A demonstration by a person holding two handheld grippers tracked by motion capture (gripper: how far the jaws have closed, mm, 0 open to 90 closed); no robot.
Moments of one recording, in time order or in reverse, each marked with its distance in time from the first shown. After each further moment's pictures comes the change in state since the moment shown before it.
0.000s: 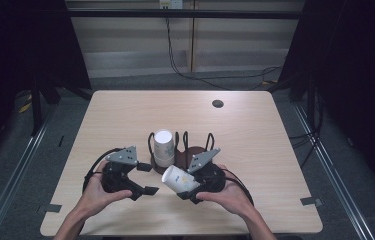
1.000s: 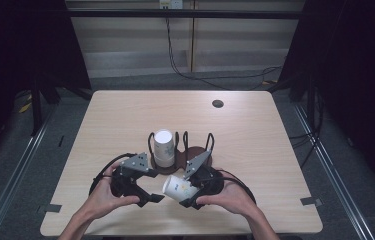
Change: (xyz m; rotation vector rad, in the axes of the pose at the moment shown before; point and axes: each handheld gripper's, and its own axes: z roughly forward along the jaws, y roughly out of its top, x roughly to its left) left arm -0.009 0.003 0.022 0.103 -0.028 0.043; right arm 0.007 0.005 0.004 0.166 0.078 -0.040
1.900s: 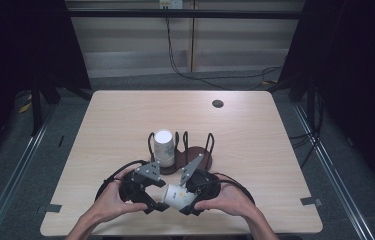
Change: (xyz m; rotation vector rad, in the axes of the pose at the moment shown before) left arm -0.007 0.003 0.026 0.110 -0.074 0.052; right arm 0.007 0.002 0.010 0.090 0.061 -0.037
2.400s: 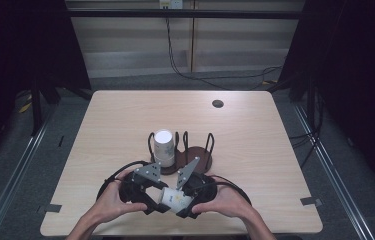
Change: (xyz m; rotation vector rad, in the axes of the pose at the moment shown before) left arm -0.004 0.003 -0.001 -0.017 -0.049 0.028; right arm 0.006 0.004 0.007 -0.007 0.024 -0.033
